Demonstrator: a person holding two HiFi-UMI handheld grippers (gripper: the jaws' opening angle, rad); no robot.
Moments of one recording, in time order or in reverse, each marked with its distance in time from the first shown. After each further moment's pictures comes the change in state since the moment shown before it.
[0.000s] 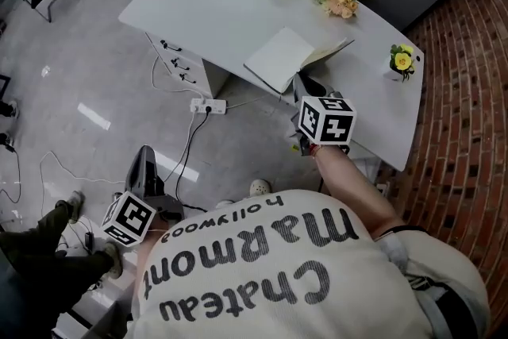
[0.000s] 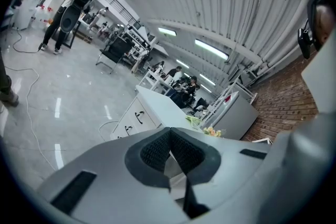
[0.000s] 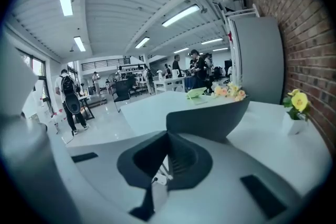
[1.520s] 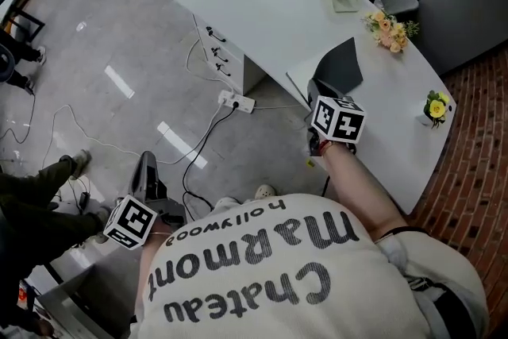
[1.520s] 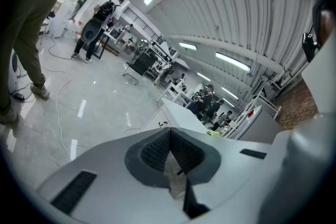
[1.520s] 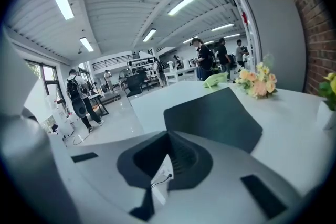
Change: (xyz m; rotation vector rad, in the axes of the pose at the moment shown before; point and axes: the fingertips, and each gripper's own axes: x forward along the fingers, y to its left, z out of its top) left arm -0.063 0.052 0.005 -0.106 -0.149 0.238; right arm 0.076 0.039 -0.013 0.013 0.095 0.159
